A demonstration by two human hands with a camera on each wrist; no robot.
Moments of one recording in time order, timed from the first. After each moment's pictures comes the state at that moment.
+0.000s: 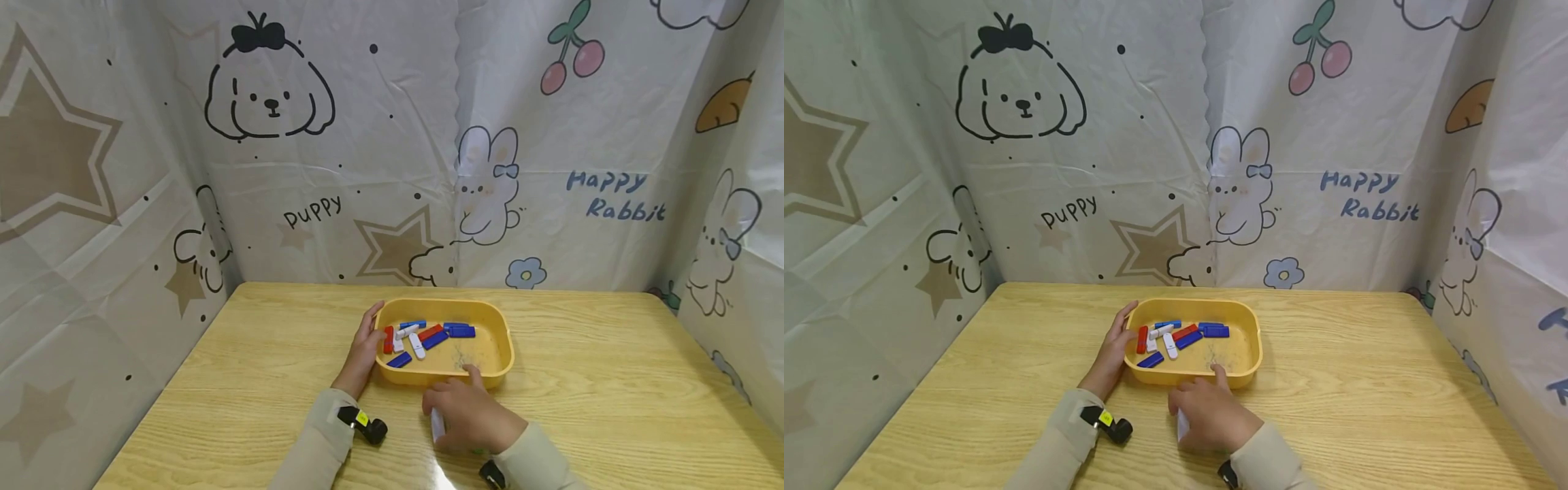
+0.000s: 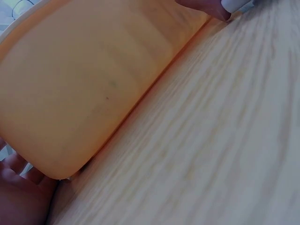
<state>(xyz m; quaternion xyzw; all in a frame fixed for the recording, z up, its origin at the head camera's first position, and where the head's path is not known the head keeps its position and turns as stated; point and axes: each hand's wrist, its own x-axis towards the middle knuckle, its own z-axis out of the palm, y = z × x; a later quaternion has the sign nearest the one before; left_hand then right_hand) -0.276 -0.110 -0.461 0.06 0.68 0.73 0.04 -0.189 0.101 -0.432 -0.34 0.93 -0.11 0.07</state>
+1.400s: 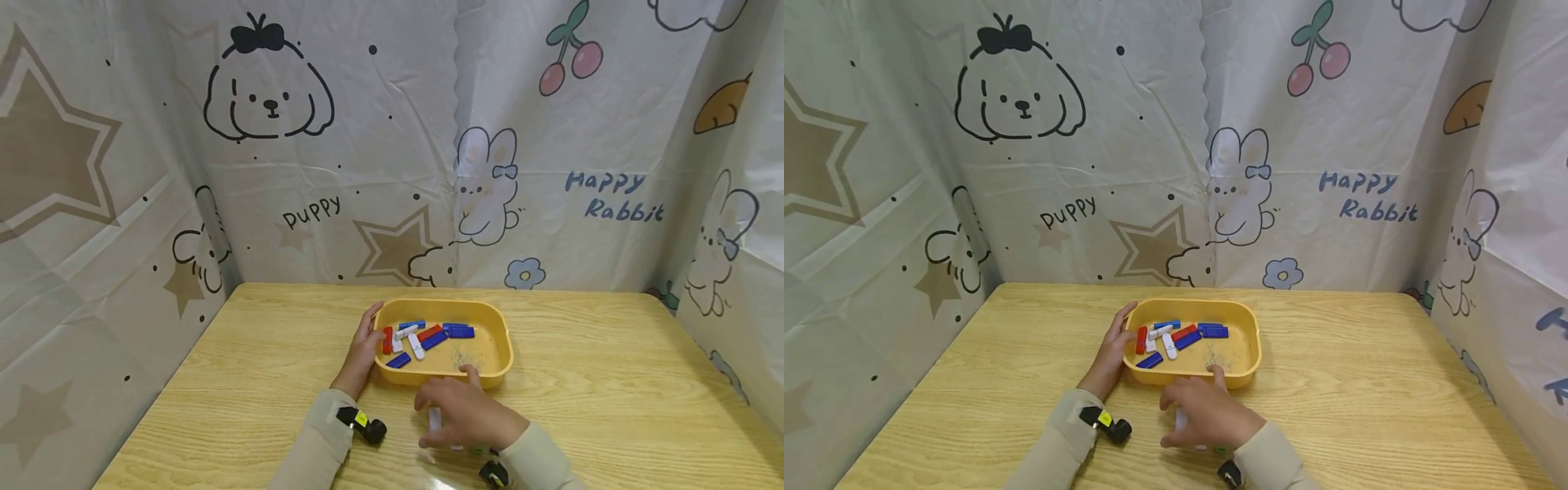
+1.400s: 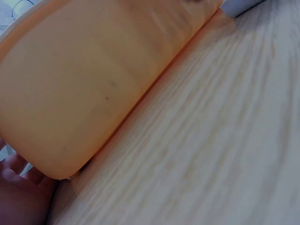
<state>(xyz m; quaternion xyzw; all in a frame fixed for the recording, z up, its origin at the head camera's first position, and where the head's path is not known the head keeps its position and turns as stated) -0.295 -0.110 -0.489 0.06 0.66 0.74 0.03 -0.195 0.103 -0.430 -0.35 0.91 -0.21 0.09</state>
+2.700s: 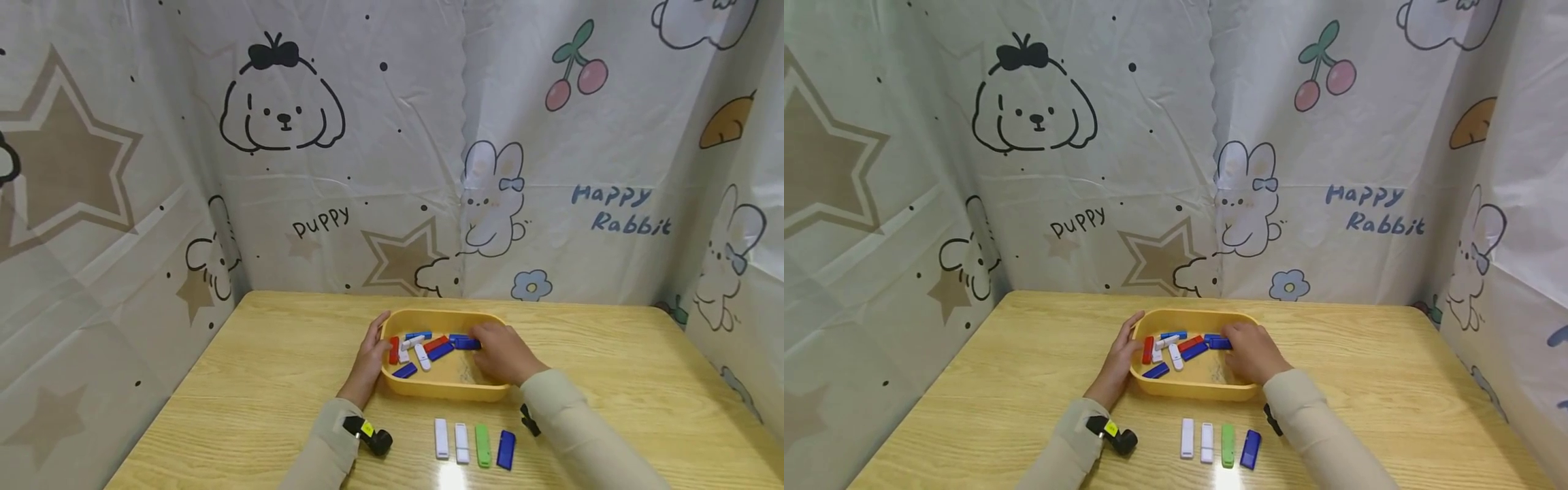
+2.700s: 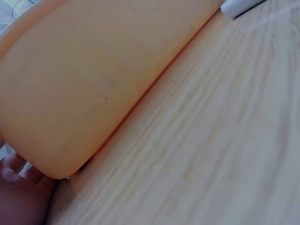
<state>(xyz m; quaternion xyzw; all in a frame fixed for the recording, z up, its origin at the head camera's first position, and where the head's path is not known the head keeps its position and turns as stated) -0.275 -0.109 -0.462 0.06 0.69 0.73 0.03 -0.293 0.158 -0.444 -0.23 0.96 -0.14 -0.09</state>
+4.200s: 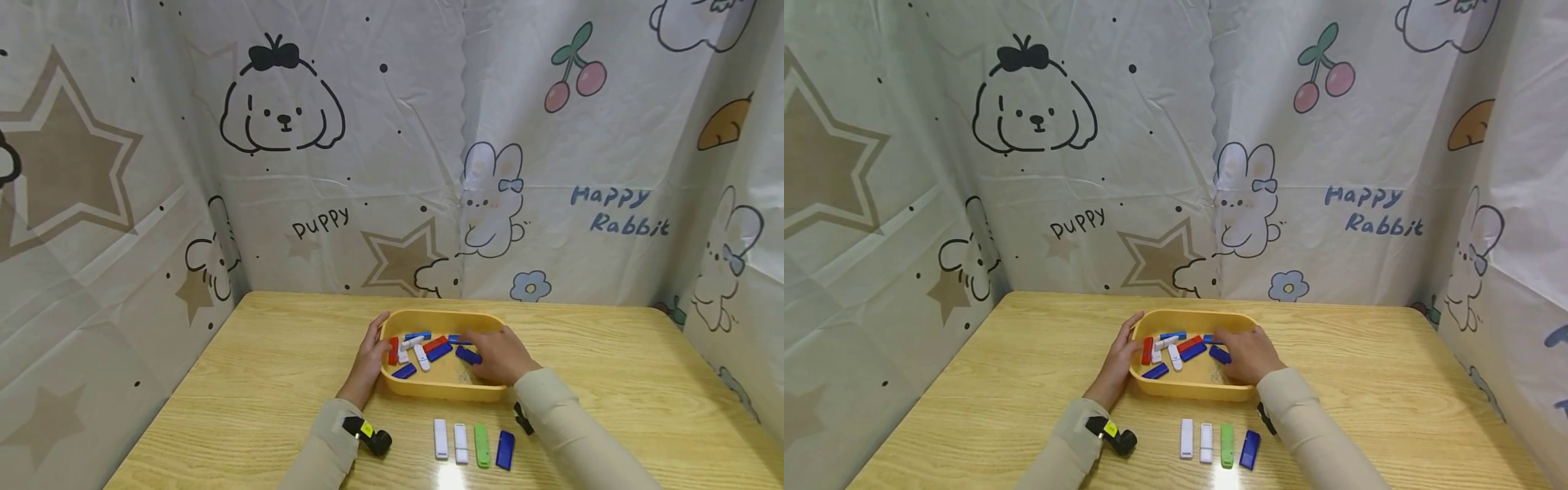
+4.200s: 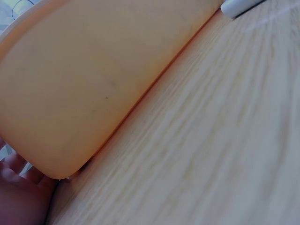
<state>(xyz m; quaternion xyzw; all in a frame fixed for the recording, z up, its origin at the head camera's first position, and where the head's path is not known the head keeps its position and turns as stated) -0.293 -0.108 -0.494 0.04 0.69 0.72 0.01 -0.293 0.152 -0.444 -0.22 0.97 -0.05 -0.03</state>
